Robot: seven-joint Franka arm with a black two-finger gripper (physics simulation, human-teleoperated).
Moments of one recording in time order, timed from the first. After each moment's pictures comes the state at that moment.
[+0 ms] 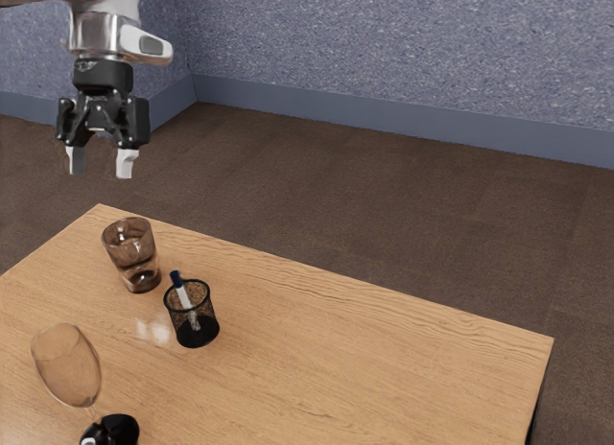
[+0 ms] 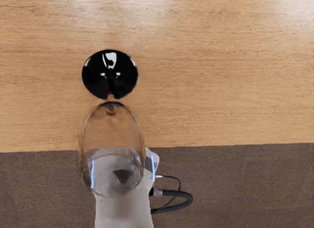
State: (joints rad) arm -0.20 0.05 0.27 -1.40 -0.13 0.86 0.01
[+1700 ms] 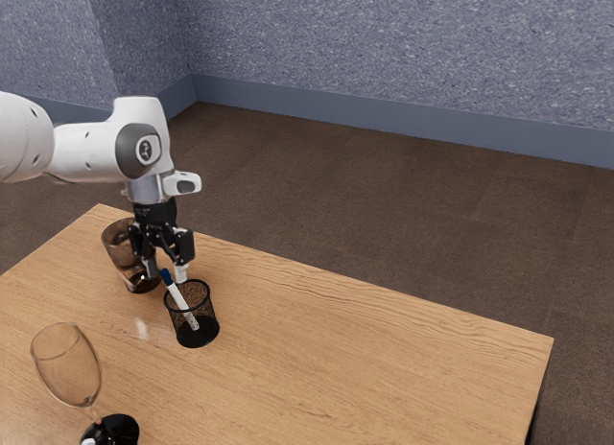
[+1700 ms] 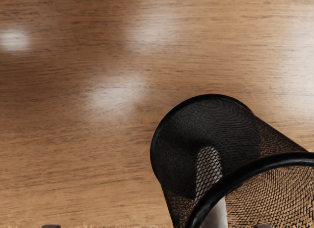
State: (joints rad) arm -0.04 0.31 0.26 -1.88 -0.17 1.84 0.29
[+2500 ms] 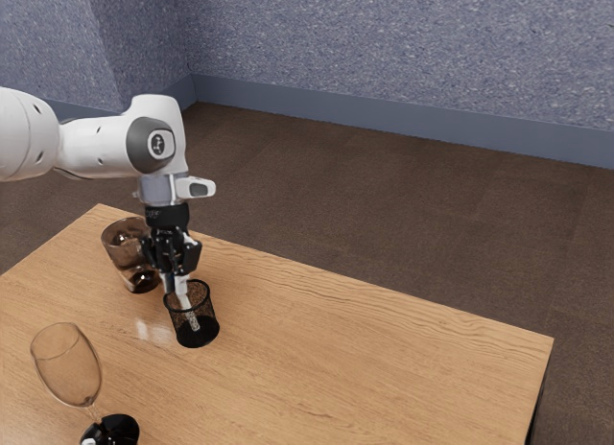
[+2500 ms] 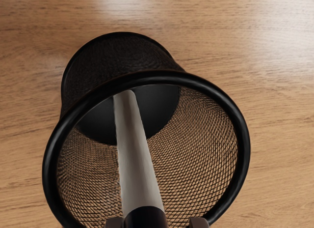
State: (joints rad) arm -0.07 0.29 0.23 -1.86 -0.19 1.69 0.31
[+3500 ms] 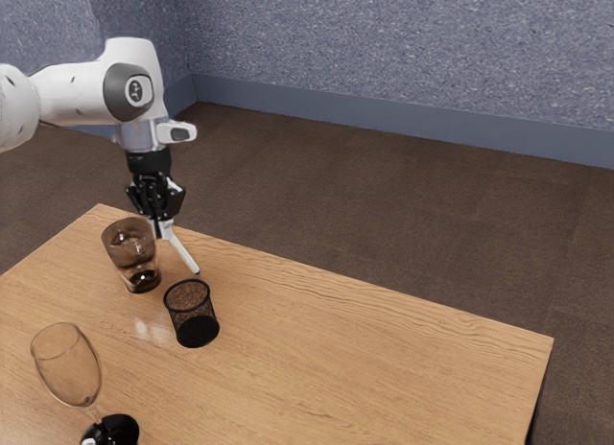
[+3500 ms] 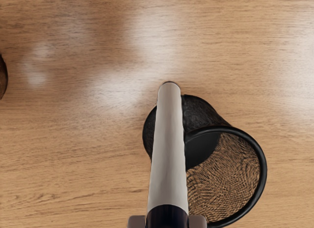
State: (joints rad) arm -0.02 0.29 0.25 -1.65 -0.15 1.62 0.28
